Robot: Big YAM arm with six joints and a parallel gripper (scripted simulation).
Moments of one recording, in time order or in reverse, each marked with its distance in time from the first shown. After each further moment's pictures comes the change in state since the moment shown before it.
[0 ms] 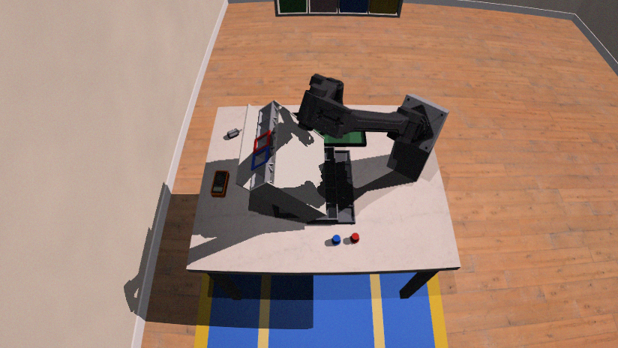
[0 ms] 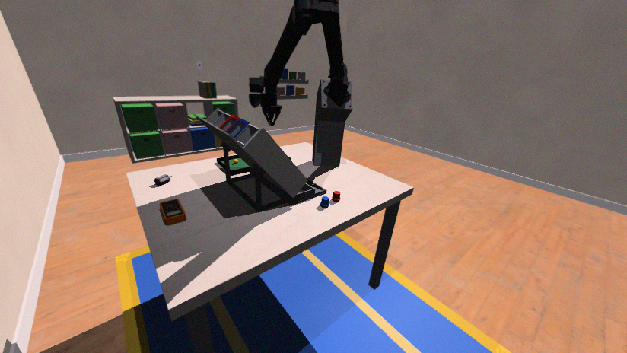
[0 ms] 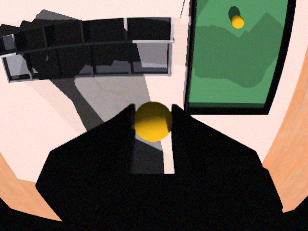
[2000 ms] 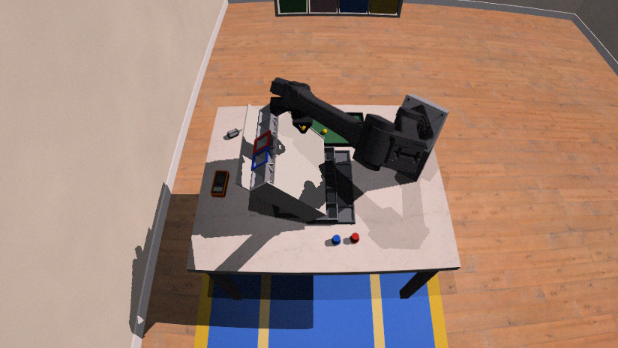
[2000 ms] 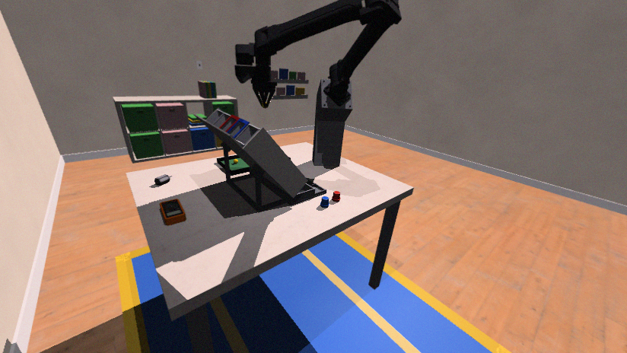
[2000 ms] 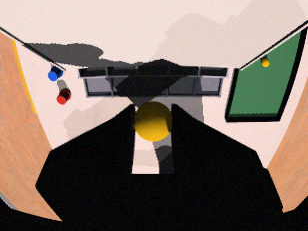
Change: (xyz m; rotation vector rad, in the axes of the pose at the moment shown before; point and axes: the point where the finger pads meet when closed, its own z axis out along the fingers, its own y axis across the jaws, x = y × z) arm -0.123 0.152 -0.117 -0.006 0.008 0.011
